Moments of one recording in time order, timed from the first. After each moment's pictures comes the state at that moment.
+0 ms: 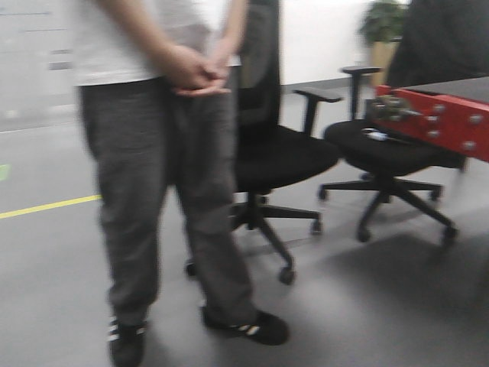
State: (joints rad) left arm -0.22 1.37 -1.56 -0.09 0.63 -0.05; right arm 0.26 1.49 -1.77 0.08 0.95 0.13
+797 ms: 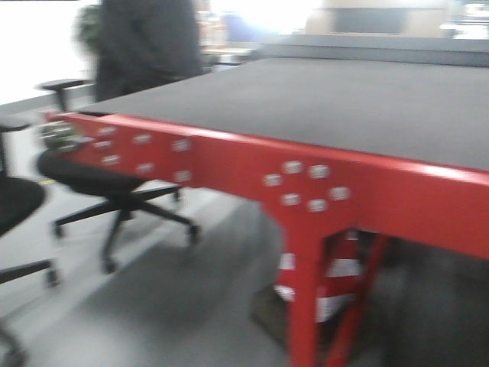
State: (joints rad) left arm -0.22 1.37 -1.56 -0.09 0.62 -0.05; right arm 0.26 1.49 -1.76 0.07 0.86 0.13
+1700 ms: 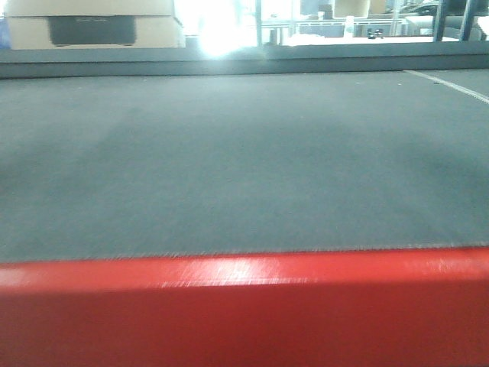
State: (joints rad) left arm -0.22 1.37 -1.56 -0.09 0.62 -0.05; right arm 0.26 1.49 -1.76 0.07 0.85 0.13
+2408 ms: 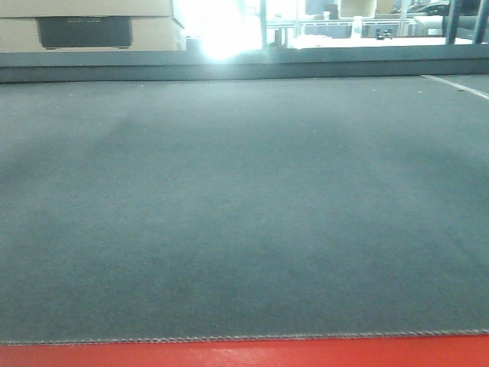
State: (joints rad) left arm -0.22 1.37 -1.56 -0.09 0.62 -0.06; right arm 0.26 1.49 -1.76 0.07 0.85 0.12
